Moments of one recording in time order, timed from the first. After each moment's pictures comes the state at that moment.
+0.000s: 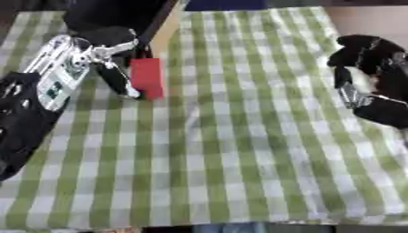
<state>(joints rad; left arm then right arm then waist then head) -0.89 0.53 -0.35 -1.32 -0.73 -0.05 -0.51 -0.29 -0.42 0.08 -1.86 0.03 -0.11 0.18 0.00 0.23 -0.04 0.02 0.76</state>
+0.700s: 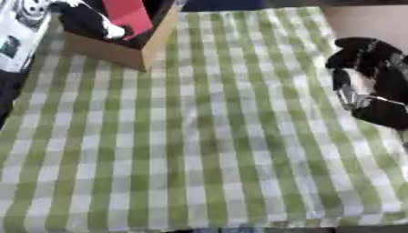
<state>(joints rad) -1.00 0.54 -0.20 -1.24 -0.78 0.06 -0.37 -0.28 -0.42 0.09 -1.86 0.03 -0.11 0.19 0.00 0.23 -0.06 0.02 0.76</state>
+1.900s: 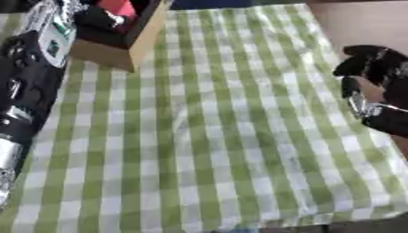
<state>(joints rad) -1.08 0.41 0.02 -0.80 -1.02 0.22 -0.11 -0.28 -0.42 0.10 -1.86 0.02 -0.11 0.21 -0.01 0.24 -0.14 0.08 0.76</state>
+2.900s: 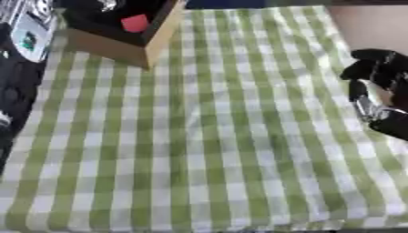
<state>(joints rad) -0.92 0.54 -0.02 -1.14 -0.81 0.06 -0.05 -0.27 -0.42 0.09 -1.86 0.02 -0.11 0.20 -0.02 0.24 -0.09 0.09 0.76</state>
